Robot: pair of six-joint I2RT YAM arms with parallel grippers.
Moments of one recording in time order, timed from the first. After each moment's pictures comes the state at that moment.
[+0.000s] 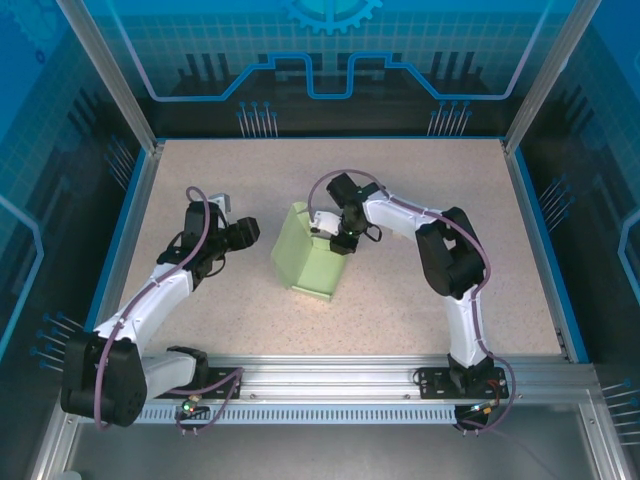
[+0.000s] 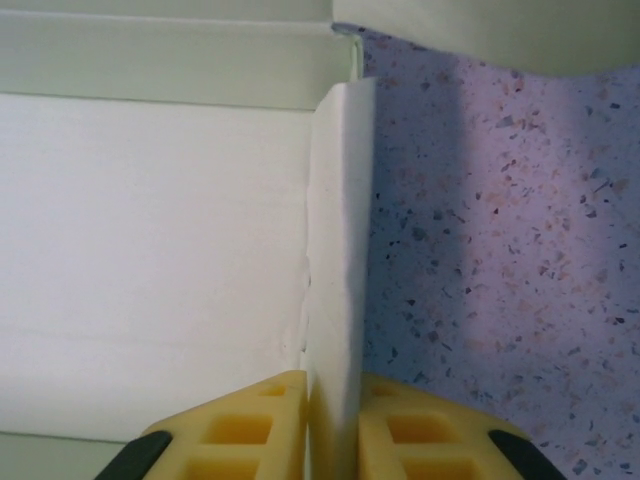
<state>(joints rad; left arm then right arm) -0.14 1.16 0.69 -0.21 0.10 -0.45 0.58 2.11 1.58 -0.82 -0.18 -0.67</state>
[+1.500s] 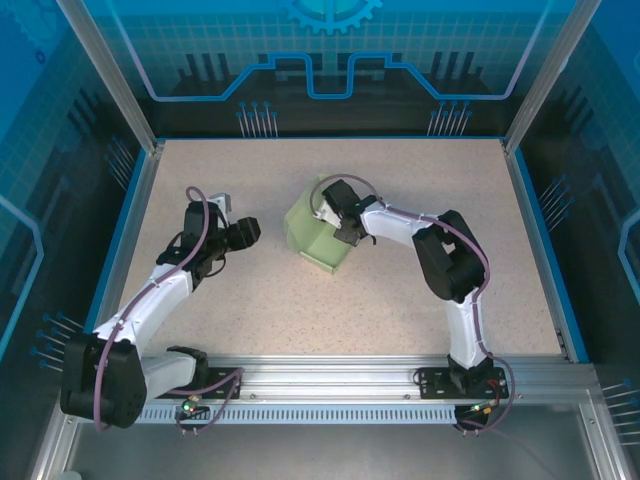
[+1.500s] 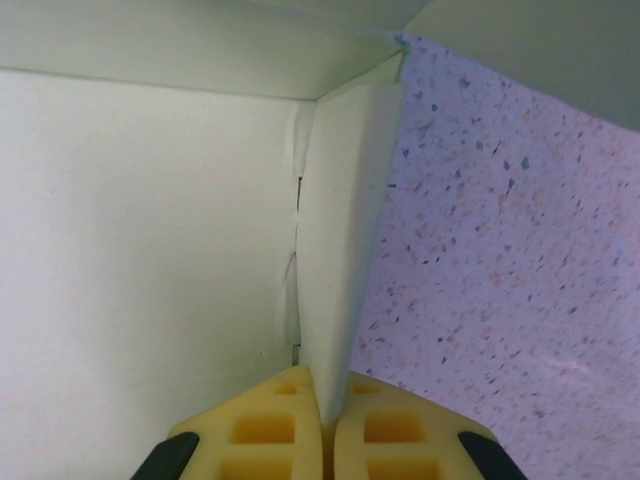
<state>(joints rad) -0.14 1.15 0.69 -0.21 0.12 -0.45 0.61 2.08 1.46 -0.54 0.31 -0.50</state>
